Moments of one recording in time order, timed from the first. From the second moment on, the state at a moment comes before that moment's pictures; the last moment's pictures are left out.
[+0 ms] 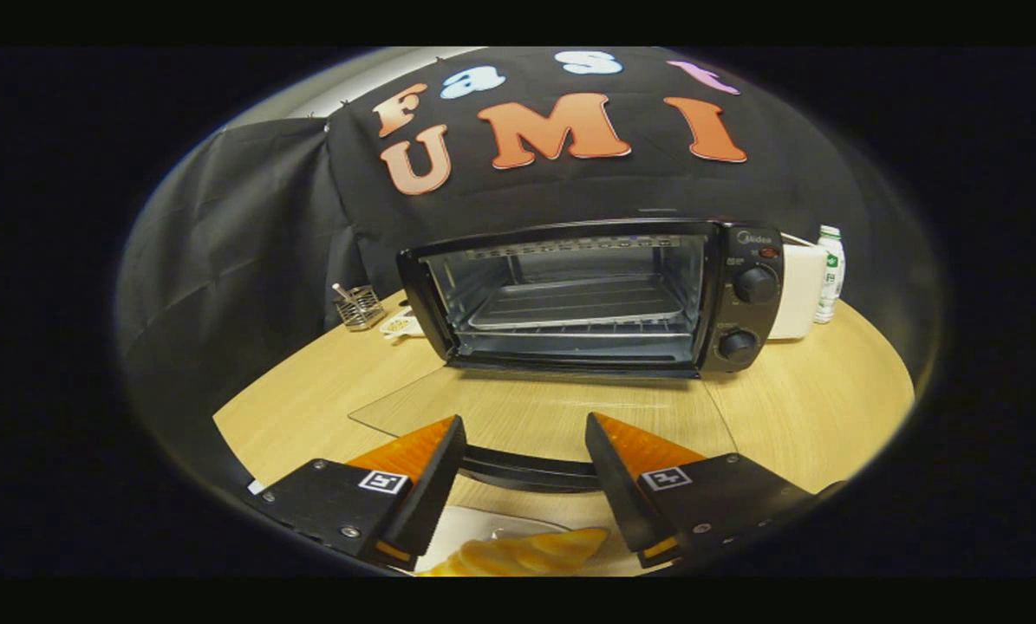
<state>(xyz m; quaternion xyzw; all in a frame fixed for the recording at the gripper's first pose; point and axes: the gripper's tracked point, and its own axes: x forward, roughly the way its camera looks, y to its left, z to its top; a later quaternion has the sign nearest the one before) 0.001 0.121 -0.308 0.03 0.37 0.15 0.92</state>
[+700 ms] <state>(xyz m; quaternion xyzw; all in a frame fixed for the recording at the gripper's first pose) -0.031 0.076 -0.313 0.05 0.41 0.08 0.91</state>
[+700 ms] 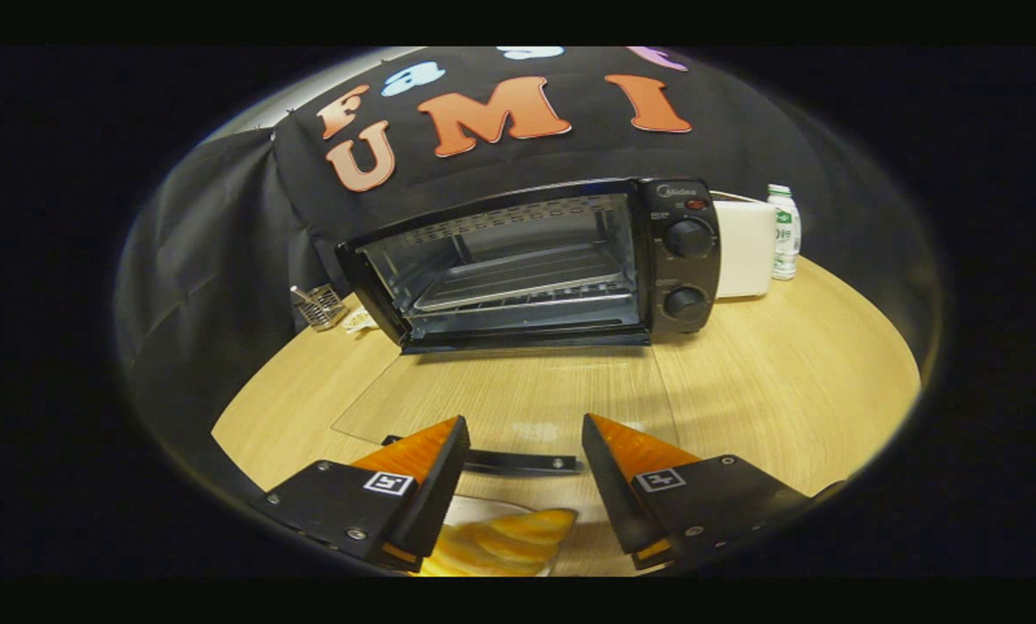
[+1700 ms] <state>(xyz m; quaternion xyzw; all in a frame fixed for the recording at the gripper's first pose) -0.187 0.108 -0.291 0.04 0.43 0.00 0.90</state>
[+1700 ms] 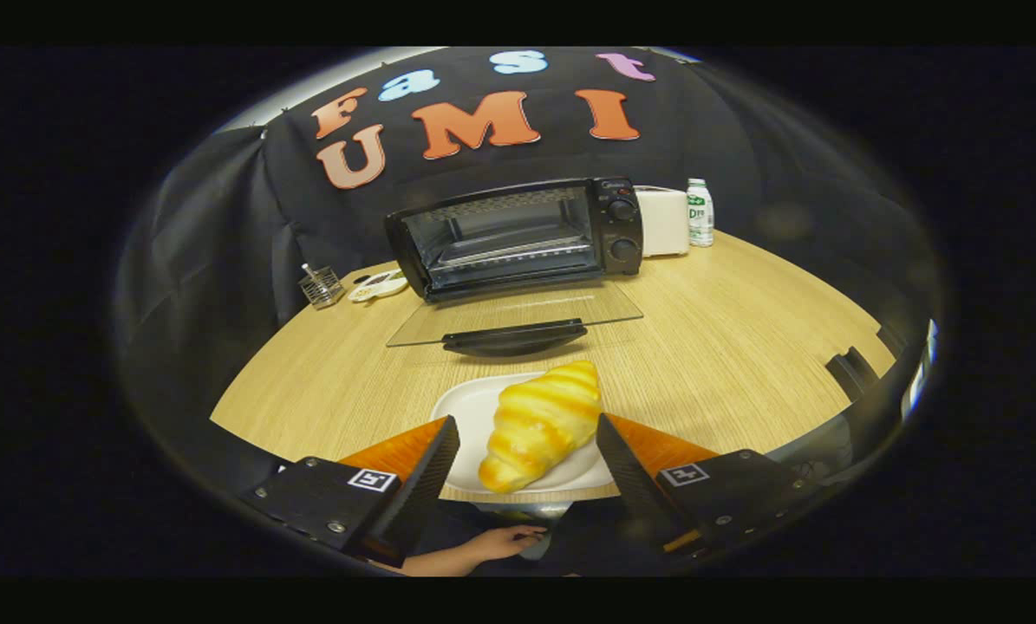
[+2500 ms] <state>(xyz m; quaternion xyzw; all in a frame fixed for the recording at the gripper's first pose) -0.195 0.101 -0.327 0.00 0.47 -0.05 0.88</state>
